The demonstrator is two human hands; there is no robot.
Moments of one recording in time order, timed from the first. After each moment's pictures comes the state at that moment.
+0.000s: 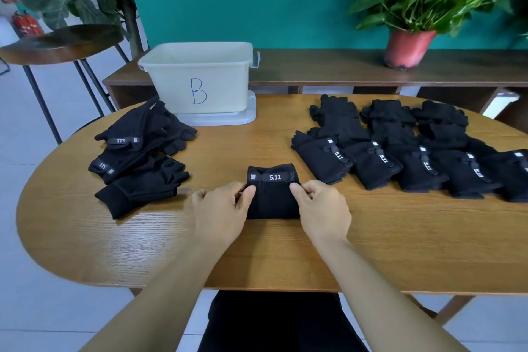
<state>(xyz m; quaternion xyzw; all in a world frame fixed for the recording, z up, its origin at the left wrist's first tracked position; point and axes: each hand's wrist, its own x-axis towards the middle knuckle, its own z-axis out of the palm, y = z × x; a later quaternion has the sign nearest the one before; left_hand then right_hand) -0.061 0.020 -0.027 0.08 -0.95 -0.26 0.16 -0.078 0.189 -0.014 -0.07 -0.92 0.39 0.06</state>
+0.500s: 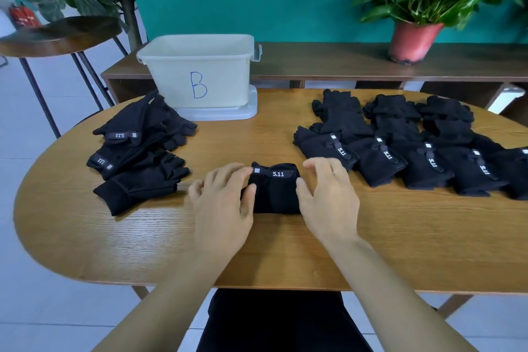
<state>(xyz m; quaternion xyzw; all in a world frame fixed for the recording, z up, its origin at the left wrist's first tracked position) -0.045 0.026 -0.019 0.01 -0.94 -0.17 0.29 -0.075 0.195 -0.003 0.05 -0.93 0.30 0.21</state>
